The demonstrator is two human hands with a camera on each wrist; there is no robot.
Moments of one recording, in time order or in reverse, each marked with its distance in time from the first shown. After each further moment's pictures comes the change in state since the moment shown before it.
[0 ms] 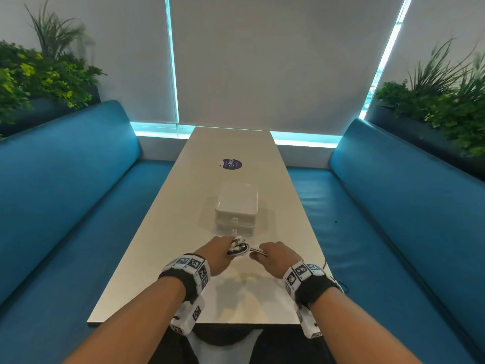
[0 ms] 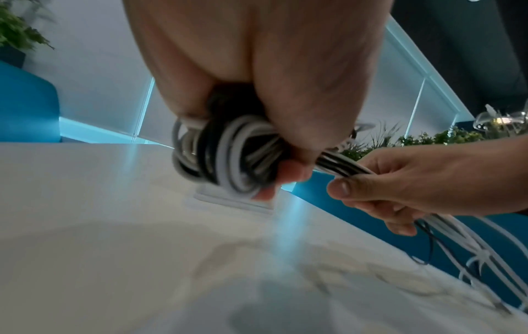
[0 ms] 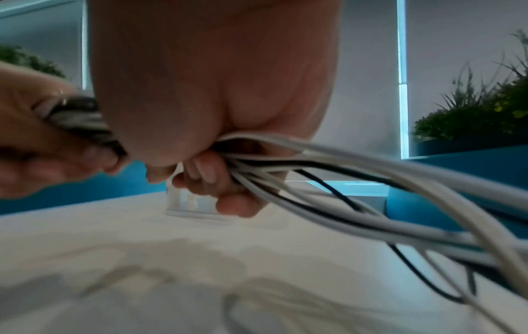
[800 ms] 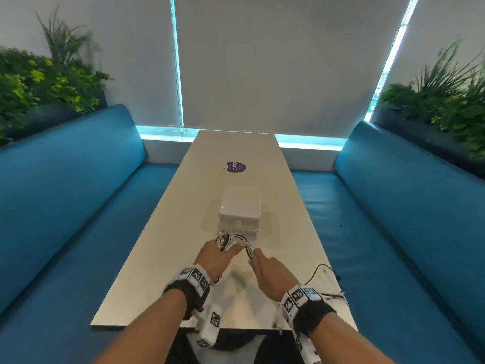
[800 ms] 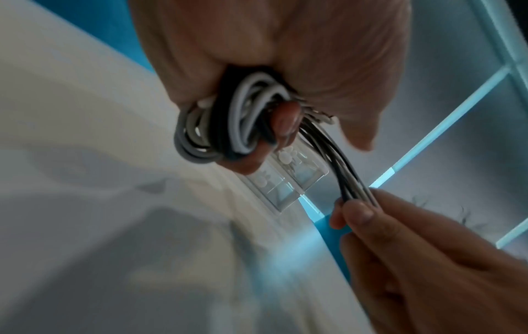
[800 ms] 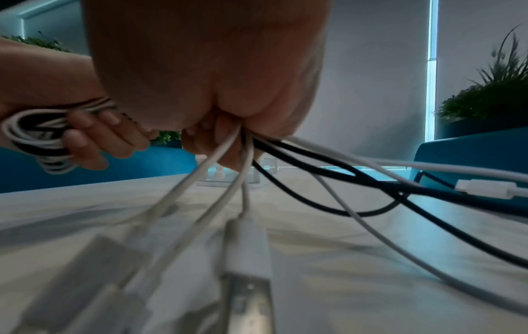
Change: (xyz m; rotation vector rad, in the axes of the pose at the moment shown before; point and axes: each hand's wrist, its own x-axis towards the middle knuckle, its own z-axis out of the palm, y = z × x) left_hand 0.004 -0.017 0.025 -0.707 0.318 -0.292; right_hand -0.020 -0.016 0.030 0.160 0.096 -0.160
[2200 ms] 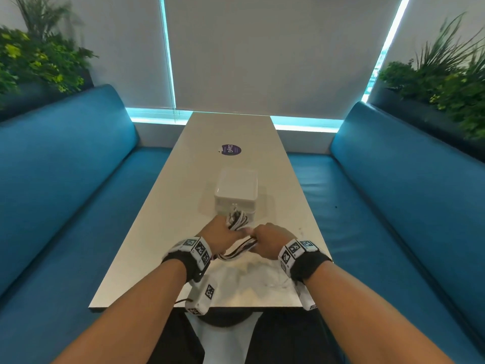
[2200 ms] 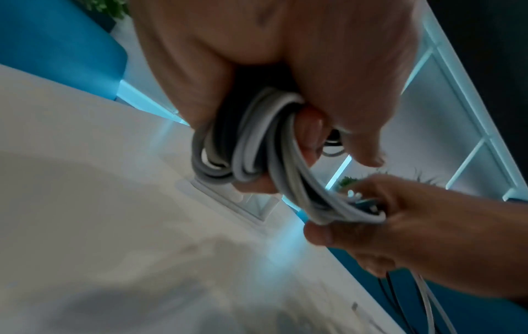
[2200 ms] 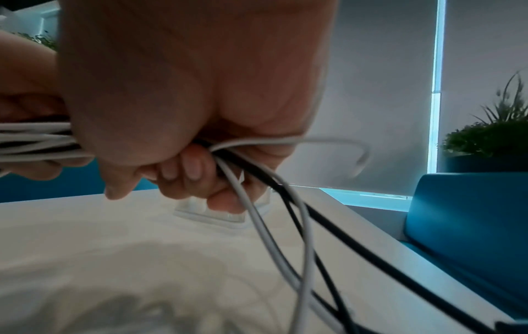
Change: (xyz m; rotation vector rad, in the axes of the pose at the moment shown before) left_hand -0.010 0.039 -0.005 0.206 -0.254 0.223; right_hand 0.031 -0.002 -0.036 -0.329 -0.153 0.001
